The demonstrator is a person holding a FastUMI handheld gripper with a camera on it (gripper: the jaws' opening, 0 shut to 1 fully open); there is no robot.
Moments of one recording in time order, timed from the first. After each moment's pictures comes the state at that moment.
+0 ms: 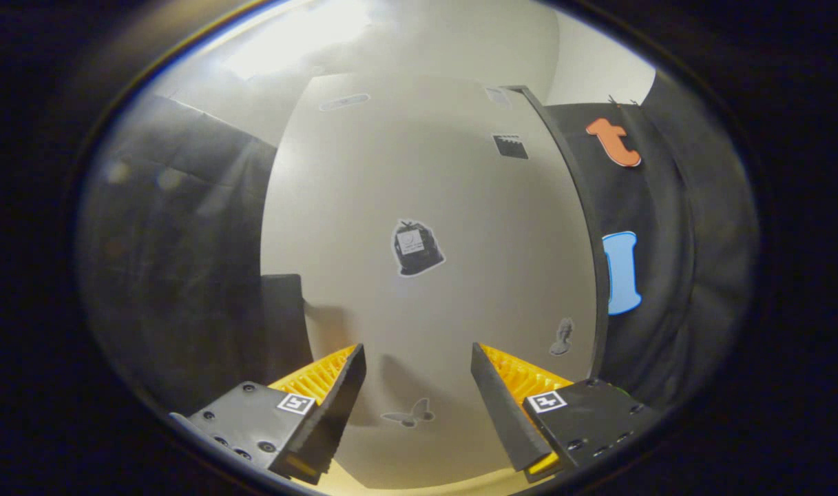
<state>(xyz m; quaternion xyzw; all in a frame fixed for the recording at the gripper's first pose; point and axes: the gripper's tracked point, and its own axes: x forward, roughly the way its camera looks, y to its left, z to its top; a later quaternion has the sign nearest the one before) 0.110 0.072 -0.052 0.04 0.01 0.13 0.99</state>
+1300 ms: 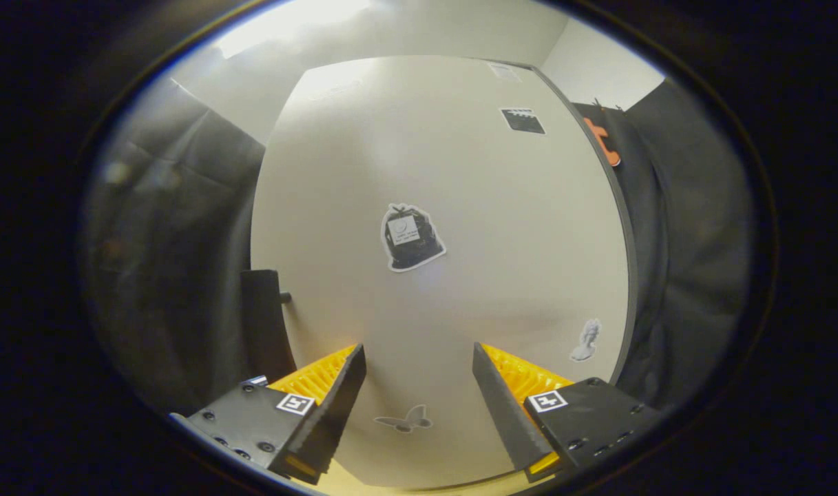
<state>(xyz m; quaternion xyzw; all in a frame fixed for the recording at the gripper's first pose) 0.168 0.095 -0.062 0.01 0.02 0.03 1.00</state>
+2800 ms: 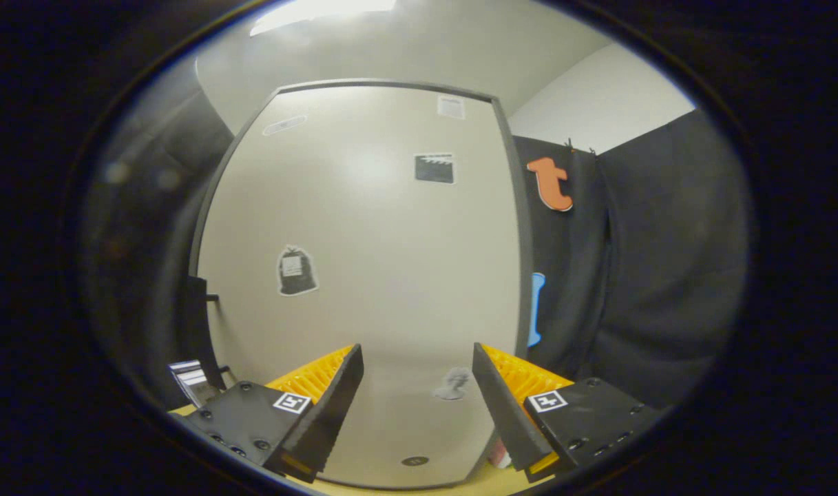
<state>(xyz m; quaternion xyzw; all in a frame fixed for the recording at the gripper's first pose) 0.140 -0.049 -0.003 -0.08 -0.03 -0.08 0.99</state>
